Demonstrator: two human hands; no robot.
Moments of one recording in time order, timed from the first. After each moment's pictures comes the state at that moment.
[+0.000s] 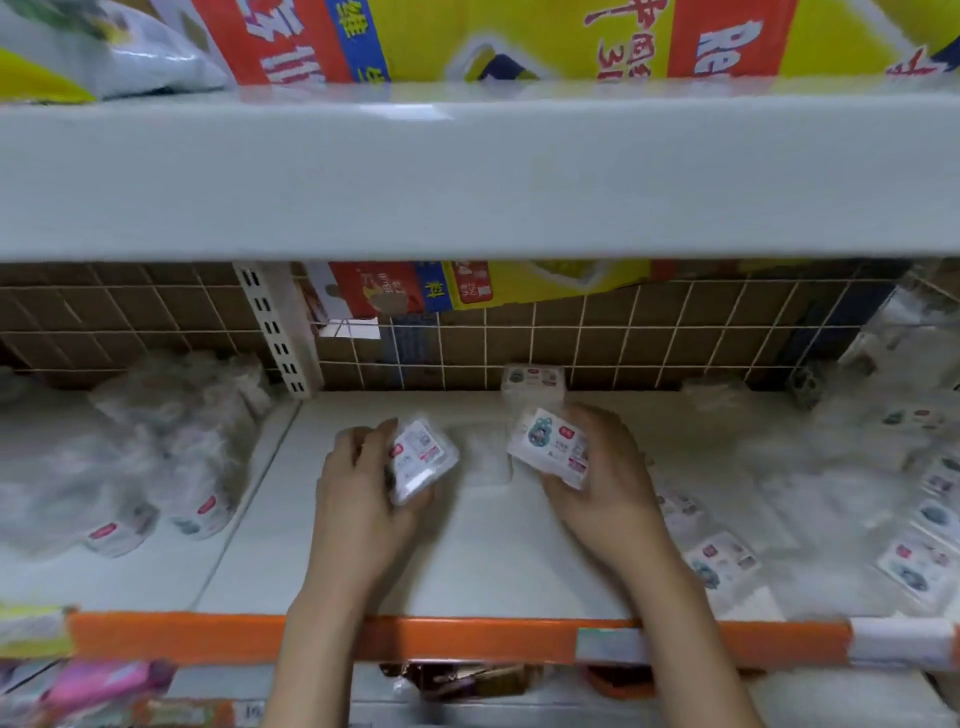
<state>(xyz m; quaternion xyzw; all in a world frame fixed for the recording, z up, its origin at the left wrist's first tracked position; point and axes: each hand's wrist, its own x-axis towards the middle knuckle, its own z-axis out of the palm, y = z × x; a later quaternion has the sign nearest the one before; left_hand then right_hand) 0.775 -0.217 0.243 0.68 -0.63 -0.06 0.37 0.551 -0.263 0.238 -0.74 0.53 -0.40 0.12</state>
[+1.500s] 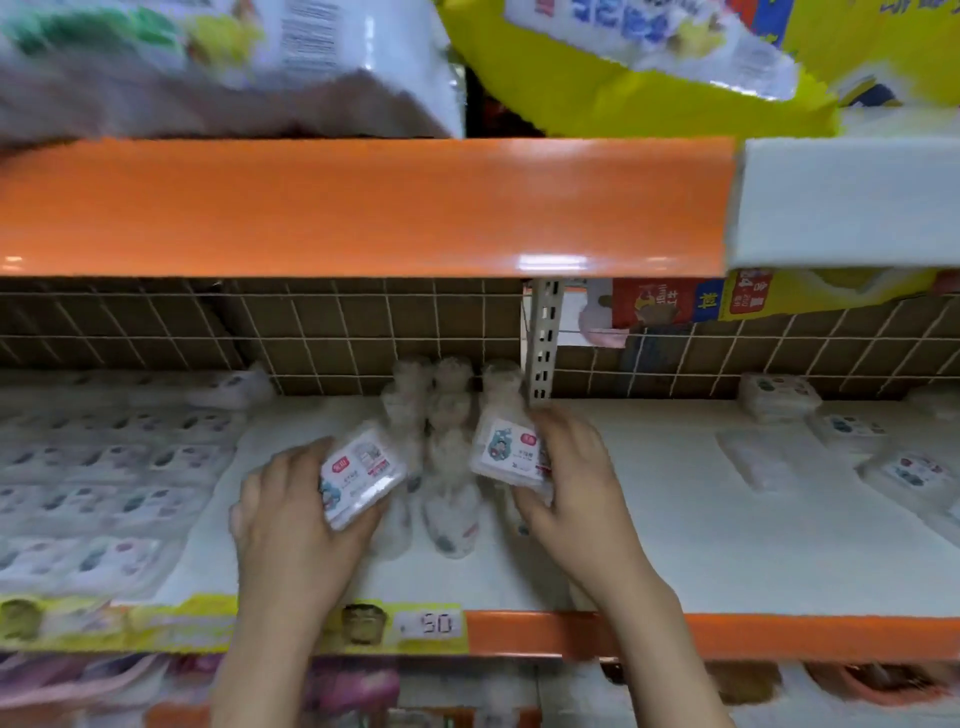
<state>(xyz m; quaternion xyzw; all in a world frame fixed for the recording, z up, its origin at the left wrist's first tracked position) 1.140 -0.141 0.261 0.74 -0.58 0.05 0.34 0.913 -0.199 0.261 -0.78 0.46 -0.40 0.09</state>
